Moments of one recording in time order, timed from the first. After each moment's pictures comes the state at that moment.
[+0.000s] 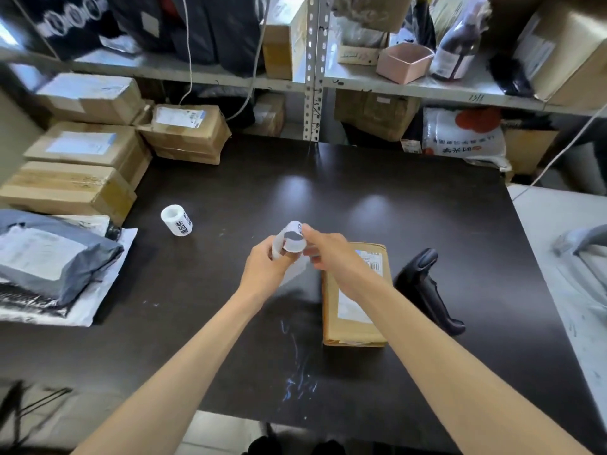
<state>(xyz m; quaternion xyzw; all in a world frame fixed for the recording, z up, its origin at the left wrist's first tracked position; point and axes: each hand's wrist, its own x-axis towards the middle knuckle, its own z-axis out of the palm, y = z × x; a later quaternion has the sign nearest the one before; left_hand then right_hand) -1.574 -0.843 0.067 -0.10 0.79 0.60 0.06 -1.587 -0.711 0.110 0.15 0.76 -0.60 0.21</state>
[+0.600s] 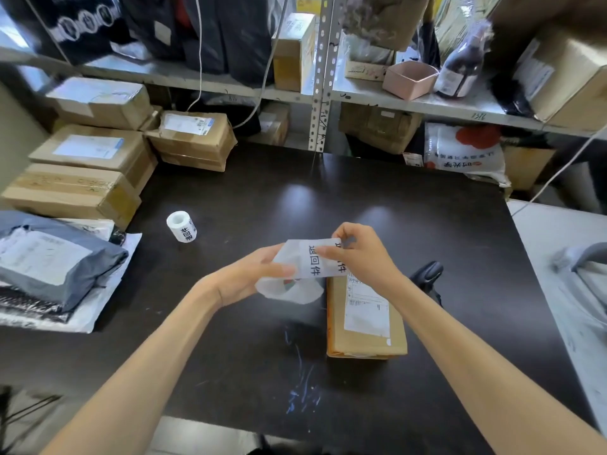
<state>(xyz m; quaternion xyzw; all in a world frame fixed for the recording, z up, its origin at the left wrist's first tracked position) -1.582 -0.895 0.107 0.15 0.64 0.67 0.35 -1.597 -0.680 0.116 0.03 0.85 -0.52 0.09</state>
